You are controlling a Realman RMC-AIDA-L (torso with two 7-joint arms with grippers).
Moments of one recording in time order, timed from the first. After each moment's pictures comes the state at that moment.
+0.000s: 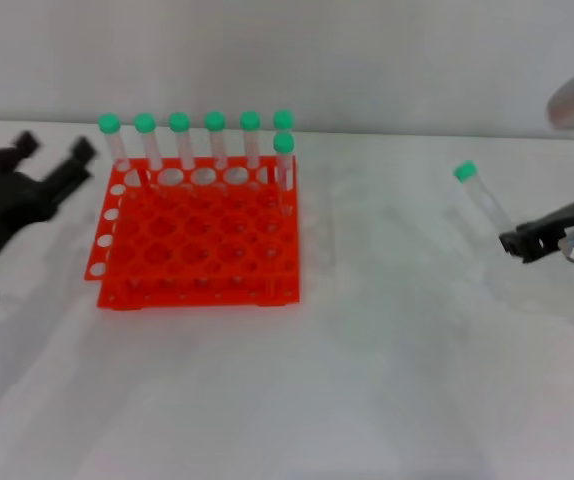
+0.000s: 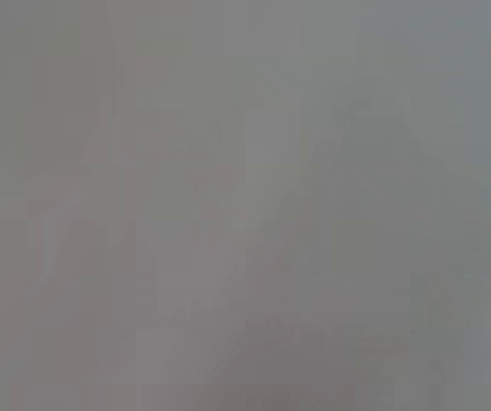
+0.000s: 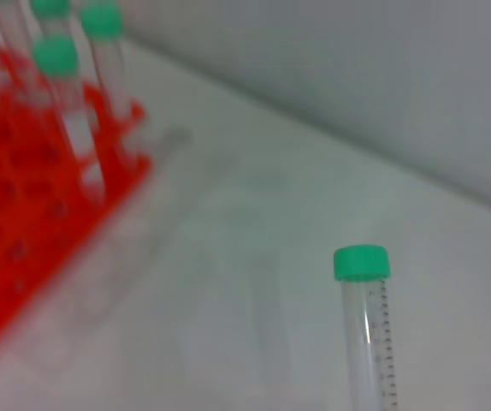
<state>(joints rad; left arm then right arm) -0.39 -2.02 0.96 0.29 0.89 1.27 -0.91 0.52 2.02 -1.51 -1.42 0.52 1.15 -0.32</state>
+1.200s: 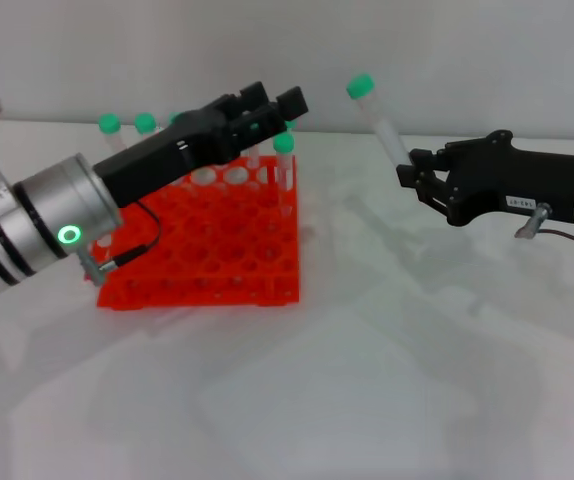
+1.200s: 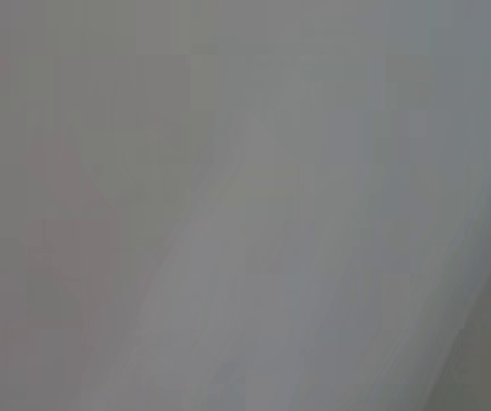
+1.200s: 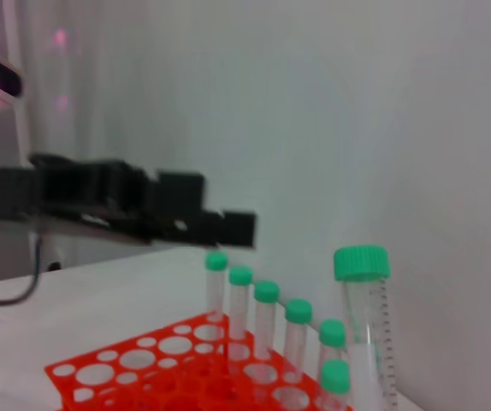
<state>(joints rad) -0.63 -2.06 0.97 0.40 1.23 1.38 -1.45 0.39 2.02 -1.47 -1.27 1.43 0.89 -1.34</state>
